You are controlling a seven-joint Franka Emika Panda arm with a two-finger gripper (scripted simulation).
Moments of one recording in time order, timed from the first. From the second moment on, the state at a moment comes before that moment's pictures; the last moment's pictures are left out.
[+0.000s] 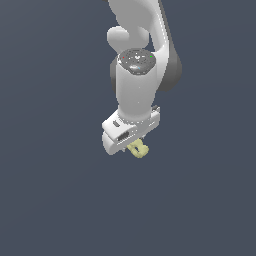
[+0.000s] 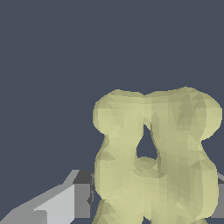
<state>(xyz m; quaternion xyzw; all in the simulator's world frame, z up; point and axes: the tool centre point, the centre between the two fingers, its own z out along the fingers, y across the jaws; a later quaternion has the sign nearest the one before) 0.057 0.017 0.212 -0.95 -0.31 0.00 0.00</state>
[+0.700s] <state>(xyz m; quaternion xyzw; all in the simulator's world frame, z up) 0.067 -0.008 0.345 -0.95 -0.31 0.00 0.00</state>
